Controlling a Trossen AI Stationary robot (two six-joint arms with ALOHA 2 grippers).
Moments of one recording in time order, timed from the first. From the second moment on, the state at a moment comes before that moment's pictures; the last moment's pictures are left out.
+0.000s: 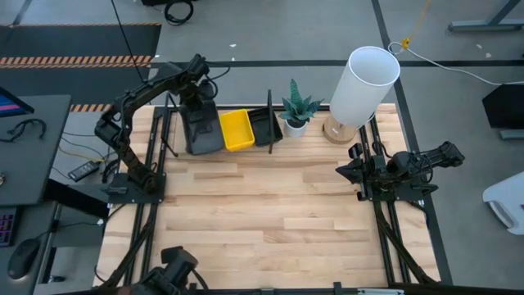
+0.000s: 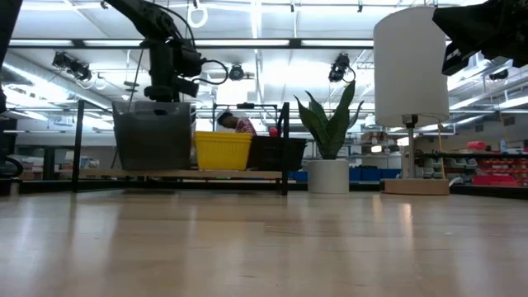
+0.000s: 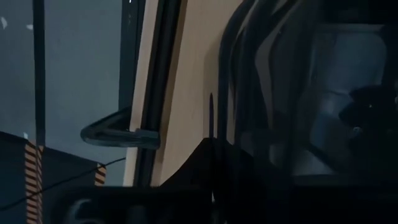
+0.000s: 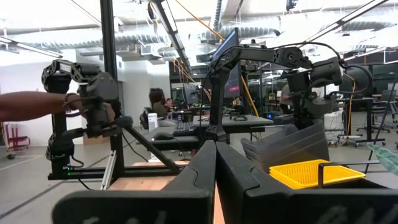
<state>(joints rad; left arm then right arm) 0.95 1.69 1.47 -1.13 -0.08 0.76 0.30 0.01 0.01 0.32 0.27 -0.05</state>
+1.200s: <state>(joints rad) 1.00 1.69 1.47 -1.04 -0.11 1.06 0.30 0.01 0.01 0.32 0.27 -0.05</state>
